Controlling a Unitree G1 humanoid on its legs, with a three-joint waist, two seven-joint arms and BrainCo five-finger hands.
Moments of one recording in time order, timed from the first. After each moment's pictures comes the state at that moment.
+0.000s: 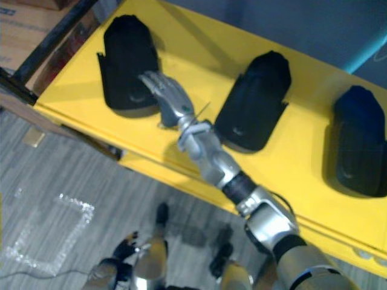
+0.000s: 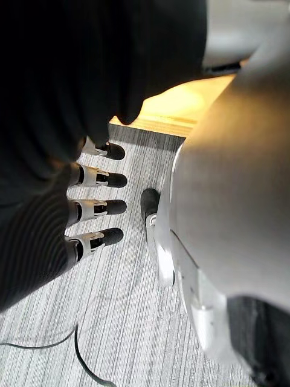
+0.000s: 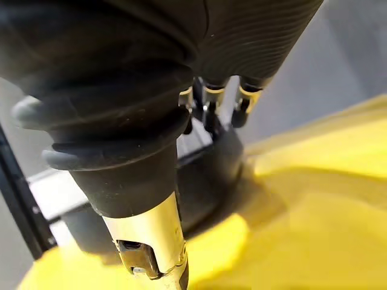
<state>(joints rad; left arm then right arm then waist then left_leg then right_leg) 0.07 0.22 -0.10 0.74 -0.04 -0.02 -0.01 -0.97 -0.17 0.60 0.38 -0.66 0.13 -0.16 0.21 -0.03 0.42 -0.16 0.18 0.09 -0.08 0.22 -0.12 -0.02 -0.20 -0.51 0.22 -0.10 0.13</state>
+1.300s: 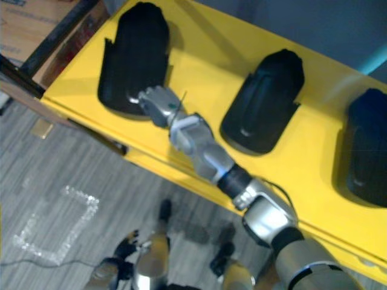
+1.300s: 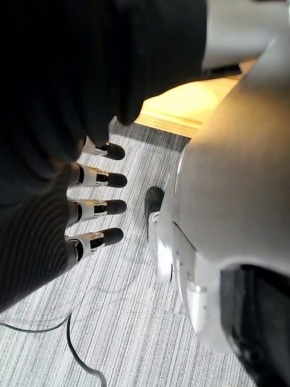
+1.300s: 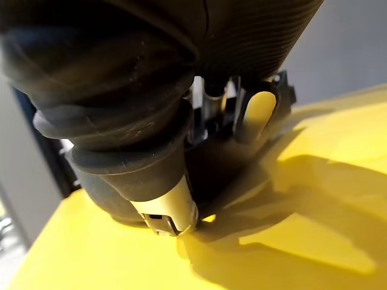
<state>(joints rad) 0.08 0.21 -0.10 0.70 -0.08 -0.01 0.00 -1.05 -0.16 0.64 0.37 -0.74 0.21 -0.01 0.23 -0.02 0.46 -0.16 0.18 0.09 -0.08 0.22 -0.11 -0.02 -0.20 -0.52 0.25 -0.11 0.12</state>
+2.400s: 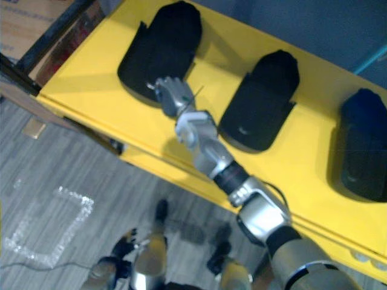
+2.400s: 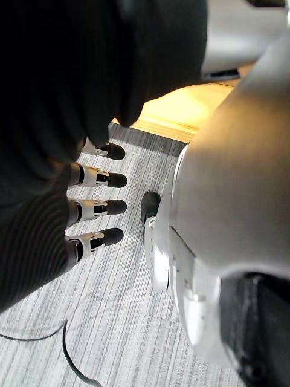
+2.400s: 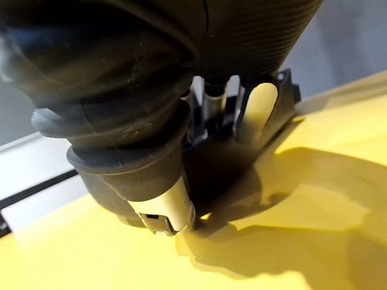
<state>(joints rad) 0.08 0.23 -0.10 0.70 -0.11 -0.01 0.00 -1.07 -0.11 0.56 0.48 -0.64 0.30 -0.07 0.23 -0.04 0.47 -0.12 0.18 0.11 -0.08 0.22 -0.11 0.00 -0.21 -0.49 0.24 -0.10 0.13</state>
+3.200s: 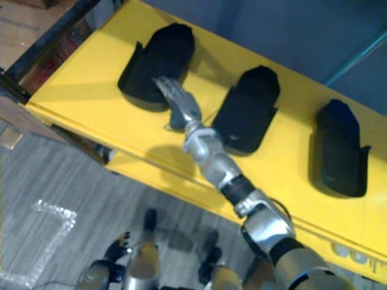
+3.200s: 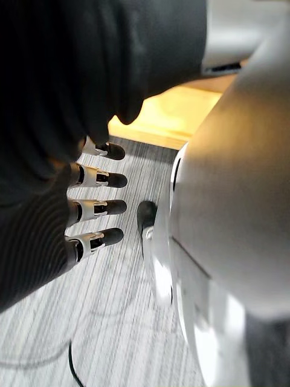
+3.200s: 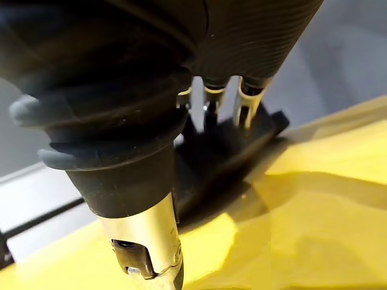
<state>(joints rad) 0.09 0.26 -0.09 0.77 -0.06 -0.06 0.00 -0.90 -0.14 0.53 0.43 -0.64 0.08 -0.26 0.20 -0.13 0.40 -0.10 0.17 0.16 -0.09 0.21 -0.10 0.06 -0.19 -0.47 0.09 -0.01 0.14</state>
